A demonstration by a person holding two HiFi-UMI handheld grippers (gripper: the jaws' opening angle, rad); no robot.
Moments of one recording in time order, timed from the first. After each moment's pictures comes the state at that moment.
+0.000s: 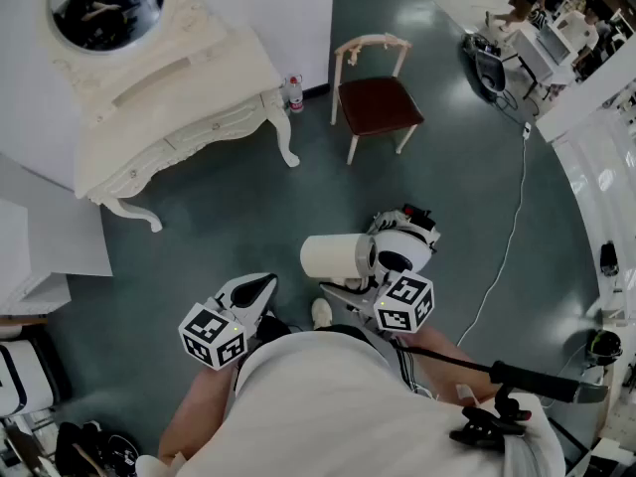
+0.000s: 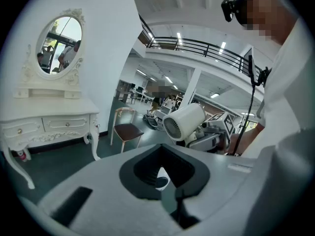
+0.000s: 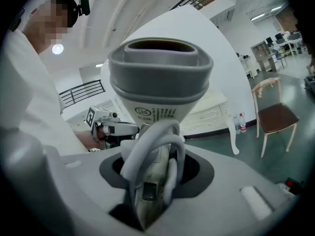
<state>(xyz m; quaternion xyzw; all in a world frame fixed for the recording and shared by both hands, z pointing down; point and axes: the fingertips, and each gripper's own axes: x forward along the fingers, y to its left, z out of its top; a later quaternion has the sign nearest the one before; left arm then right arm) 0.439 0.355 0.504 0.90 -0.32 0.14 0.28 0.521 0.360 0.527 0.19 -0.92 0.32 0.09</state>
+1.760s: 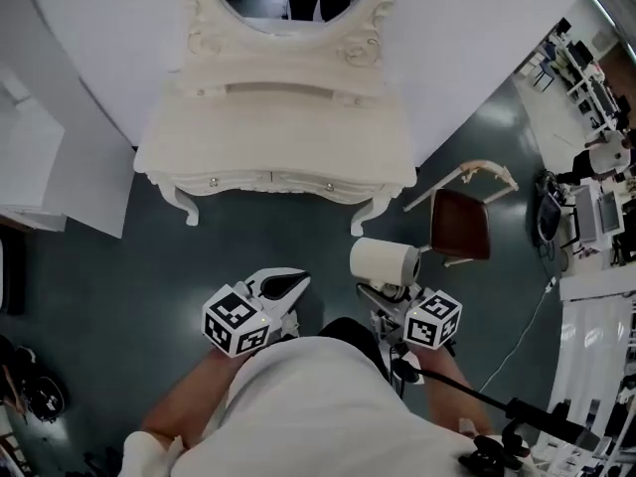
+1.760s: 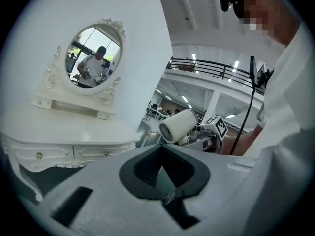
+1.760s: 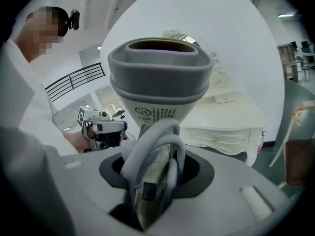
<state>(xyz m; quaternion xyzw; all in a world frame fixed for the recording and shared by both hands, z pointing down) 0.184 0.112 0.480 0.87 -0.42 0.02 0.26 0.278 0.071 0.515 0.12 -0.94 0.27 0.18</state>
